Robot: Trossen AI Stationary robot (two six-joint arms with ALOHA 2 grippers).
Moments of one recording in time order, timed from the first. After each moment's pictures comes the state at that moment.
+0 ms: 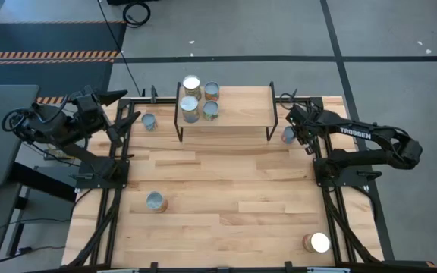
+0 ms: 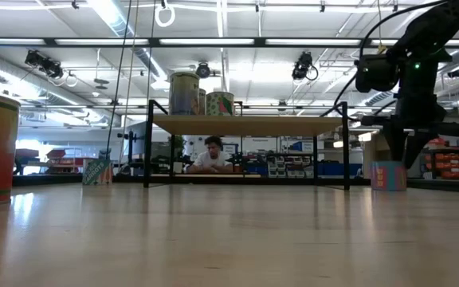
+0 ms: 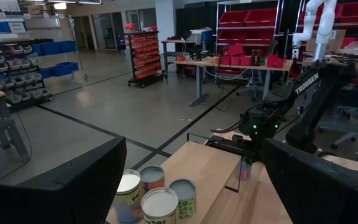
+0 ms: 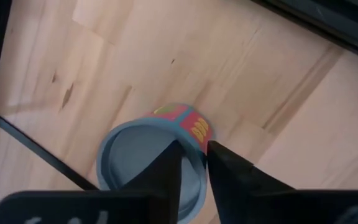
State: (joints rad) left arm -0.44 0.77 1.34 -0.65 -1.04 -0.06; right arm -0.70 1.08 0.57 -0.81 0.21 1.95
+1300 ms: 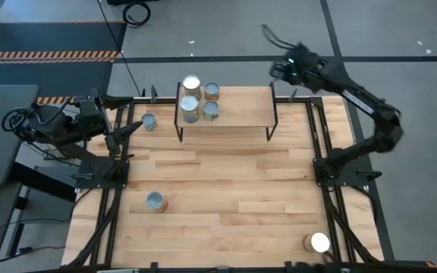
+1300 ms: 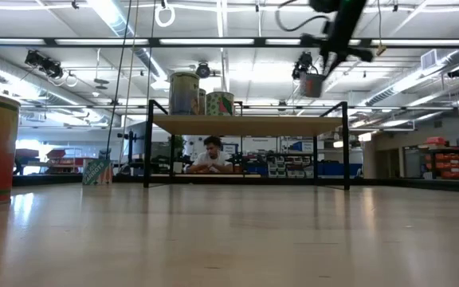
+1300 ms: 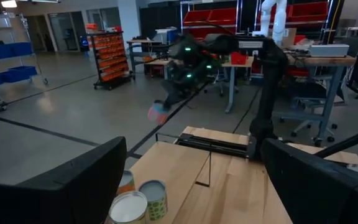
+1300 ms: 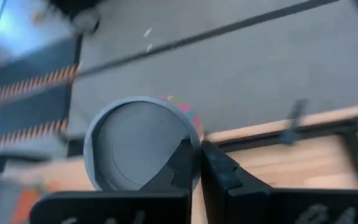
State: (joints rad) left arm -0.44 0.77 1.34 -0.64 -0.89 -0.03; right arm -0.74 1.42 1.55 -0.97 0.39 0.91
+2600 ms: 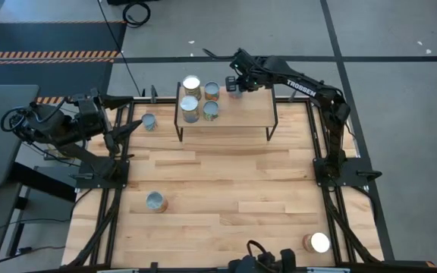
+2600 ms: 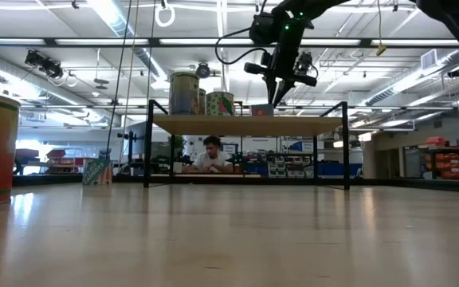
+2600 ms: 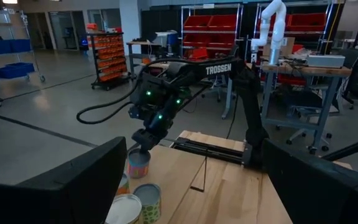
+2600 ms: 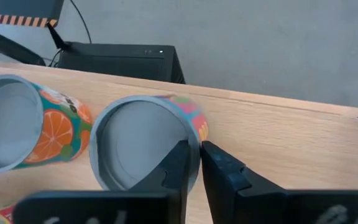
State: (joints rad) left arm -0.44 0.77 1.34 -0.61 -0.89 -0.06; right arm -0.59 1.93 1.97 -1.10 0.26 0.79
